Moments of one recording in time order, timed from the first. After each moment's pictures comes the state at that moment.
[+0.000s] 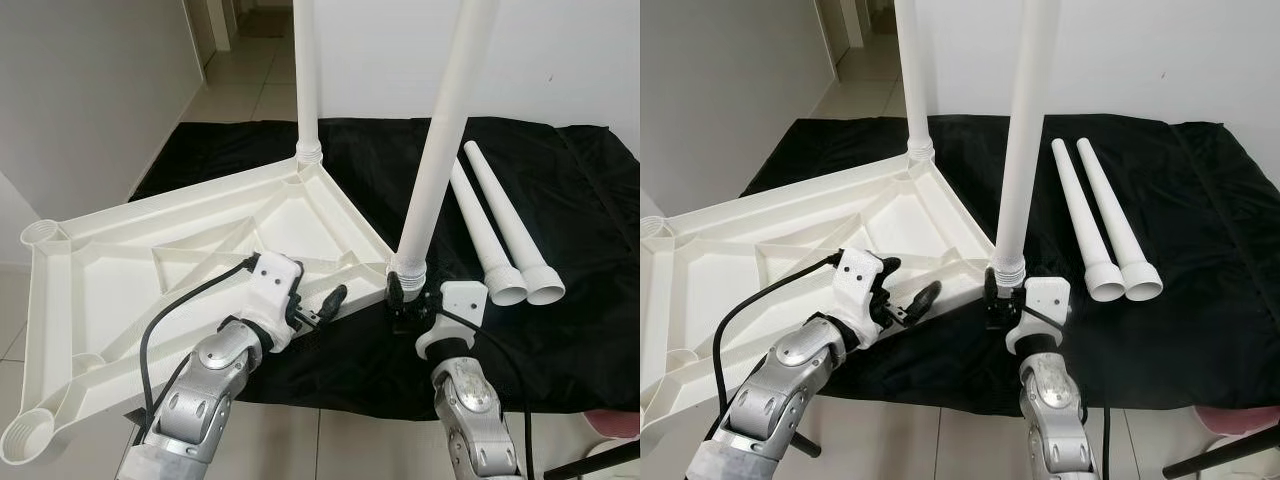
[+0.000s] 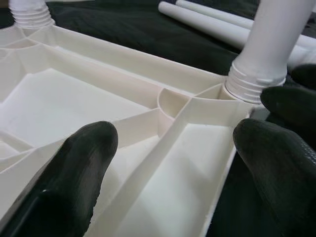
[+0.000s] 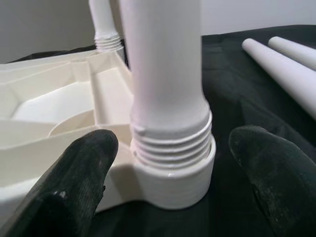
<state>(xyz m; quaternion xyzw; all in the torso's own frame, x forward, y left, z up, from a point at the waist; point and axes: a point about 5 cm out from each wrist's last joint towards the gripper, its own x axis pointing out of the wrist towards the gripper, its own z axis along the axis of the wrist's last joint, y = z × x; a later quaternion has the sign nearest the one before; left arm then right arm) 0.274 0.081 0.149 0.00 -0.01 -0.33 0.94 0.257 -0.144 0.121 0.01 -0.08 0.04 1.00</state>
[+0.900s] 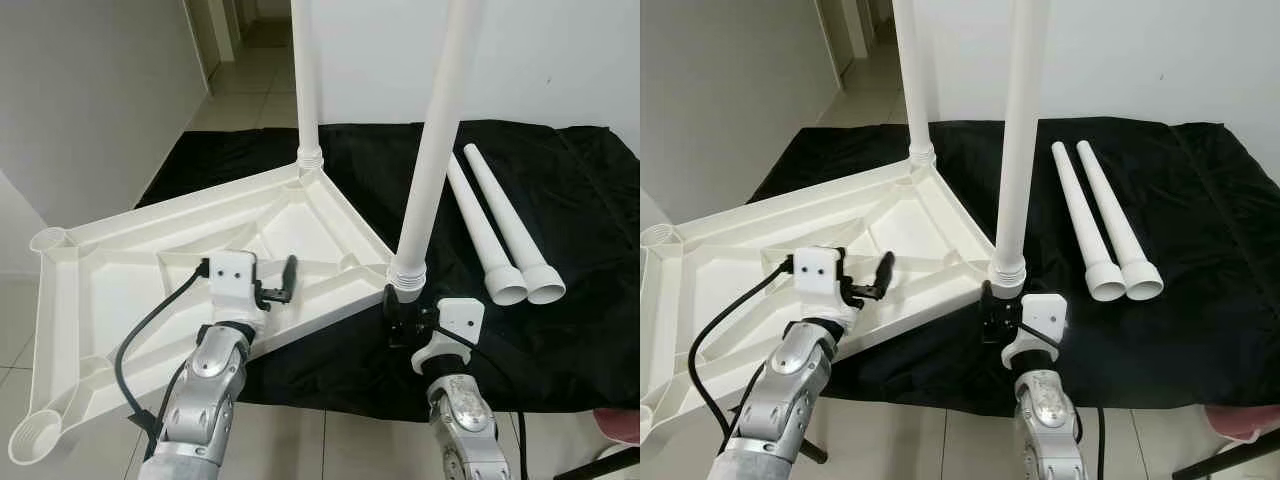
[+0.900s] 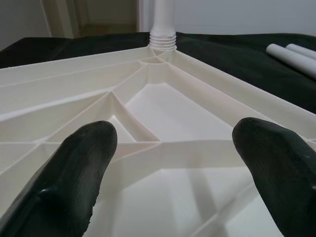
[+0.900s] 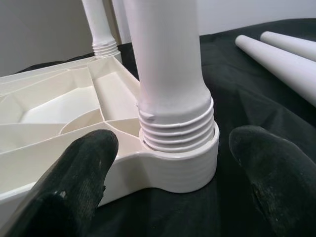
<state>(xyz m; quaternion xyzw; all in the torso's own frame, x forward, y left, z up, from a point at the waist) 0.281 0.106 0.133 -0.07 -0.05 -0.11 0.99 0.249 -0.137 0.113 0.04 -0.08 0.00 1.00</state>
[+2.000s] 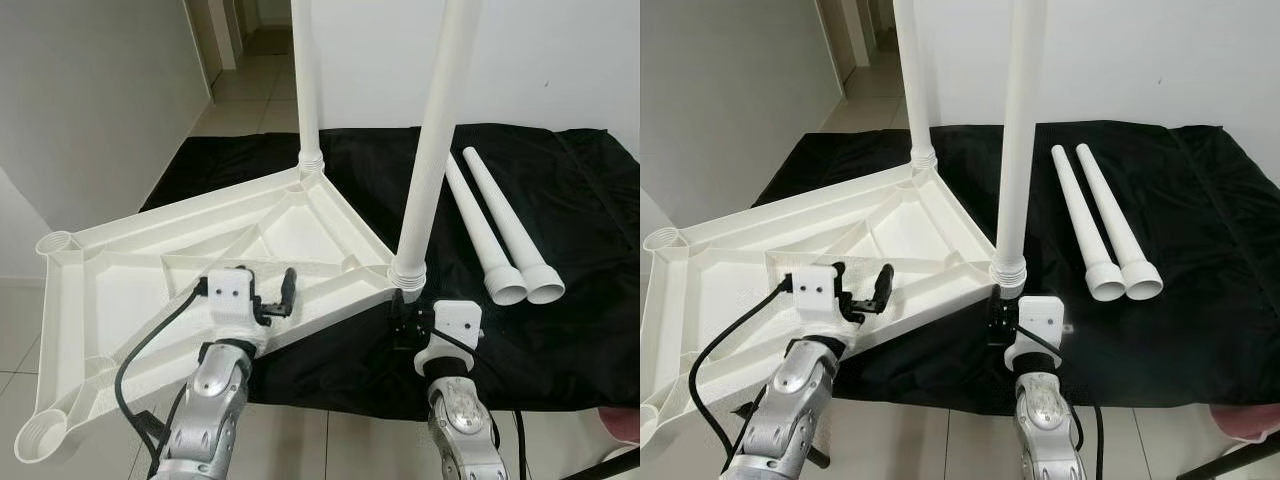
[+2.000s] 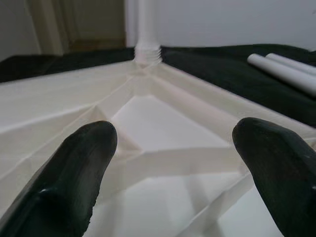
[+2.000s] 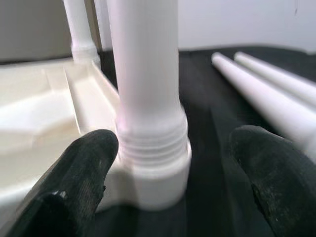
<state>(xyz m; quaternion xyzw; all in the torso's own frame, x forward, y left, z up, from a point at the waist) 0.281 0.101 0.135 -0.06 -0.08 -0.13 0.99 0.256 -0.139 0.123 -0.02 -0.10 -0.03 0.99</state>
